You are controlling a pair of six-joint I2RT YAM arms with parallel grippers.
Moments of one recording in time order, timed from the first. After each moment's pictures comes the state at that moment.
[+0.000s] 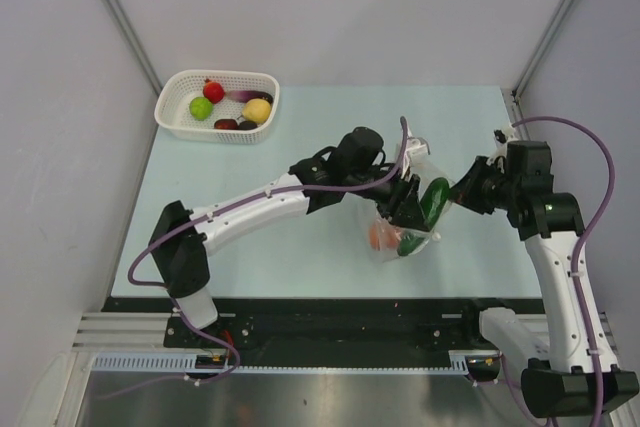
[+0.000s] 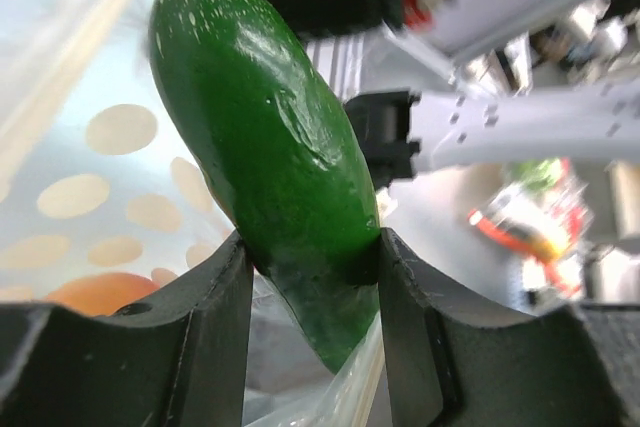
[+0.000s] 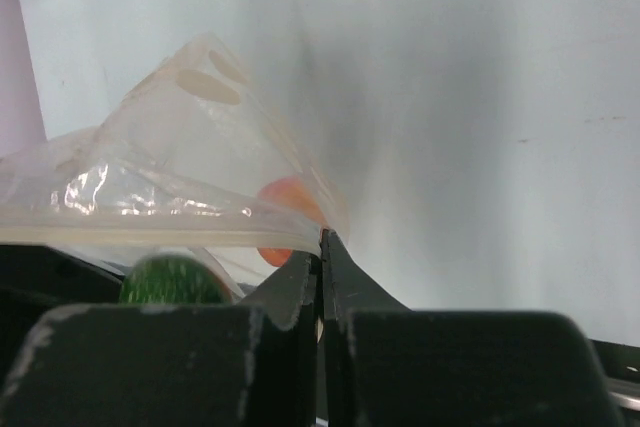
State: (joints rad) left arm -0.99 1.72 1.52 -0.24 0.69 -0.37; right arm 0.04 0.93 1.14 -0.94 -0.31 0.49
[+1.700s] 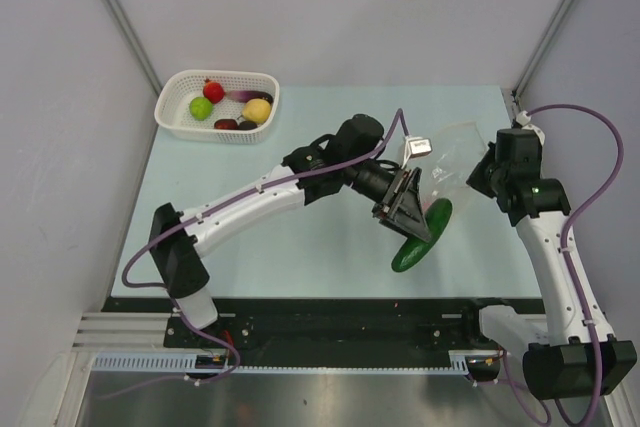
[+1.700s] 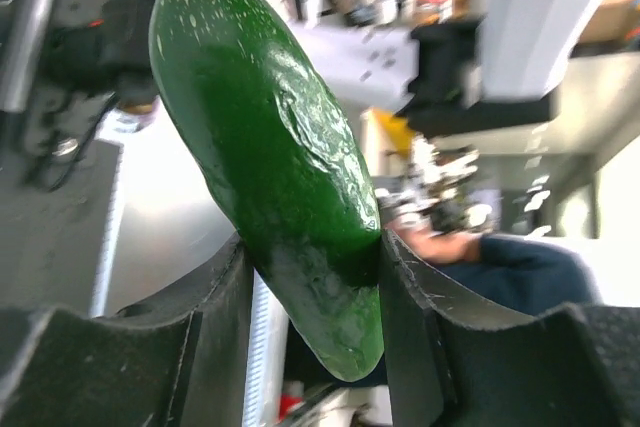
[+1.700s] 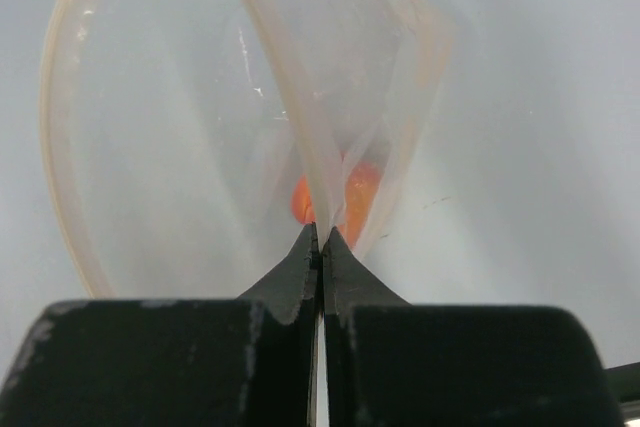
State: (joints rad) left arm -0.98 1.74 1.67 -0.36 1.01 -0.93; right arm 0.07 1.02 1.12 -0.79 0.16 0.54
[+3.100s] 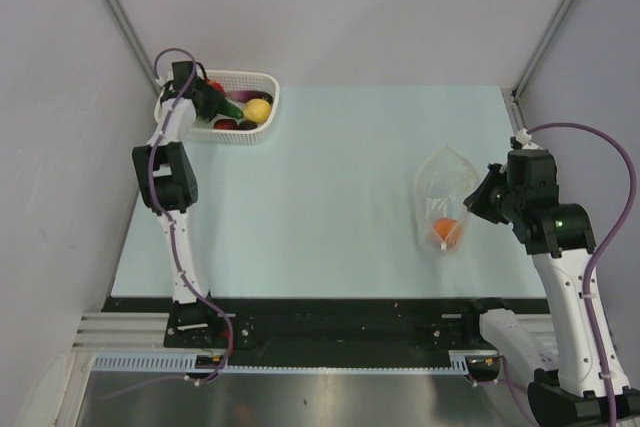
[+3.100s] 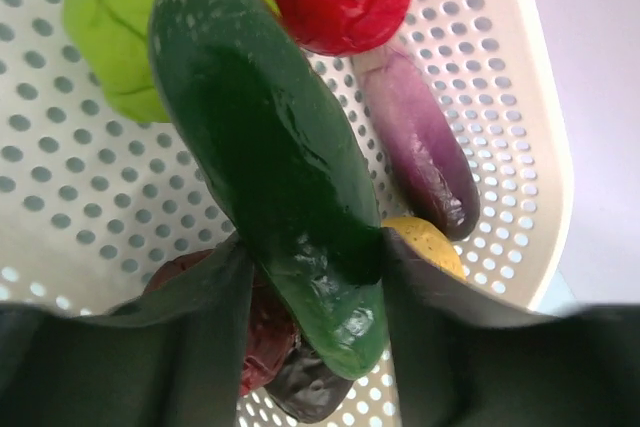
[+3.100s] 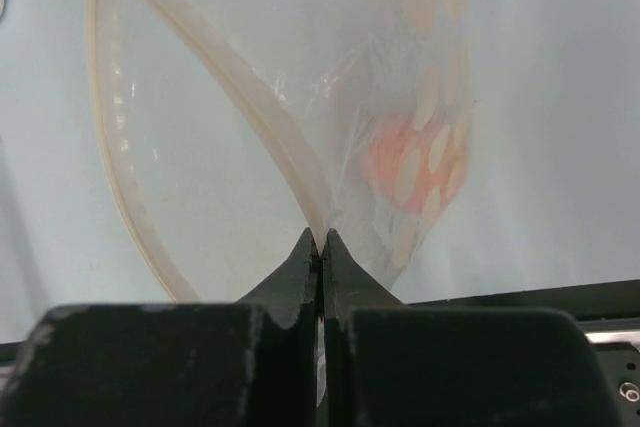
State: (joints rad) left arm 0.12 2.40 2.15 -0.48 0.03 -0.86; right arm 0.11 0.86 1.19 -1.07 0.01 0.51
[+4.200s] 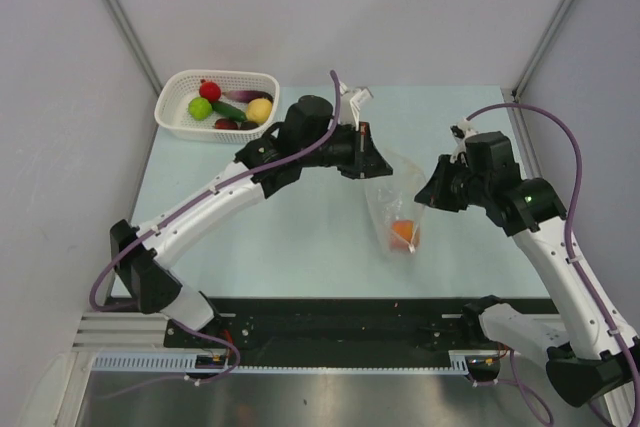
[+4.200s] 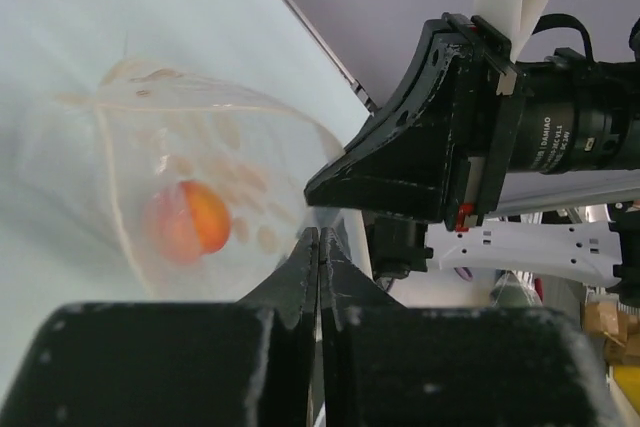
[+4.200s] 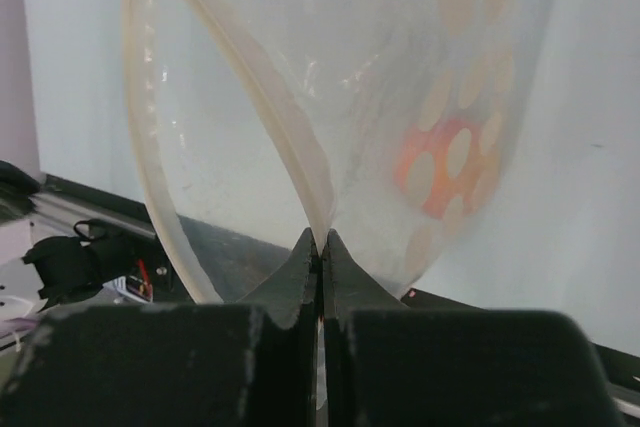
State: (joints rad) left arm -0.82 1.52 1.54 -0.38 0.42 -0.61; right arm 0.36 1.00 1.23 -0.97 -0.18 0.52
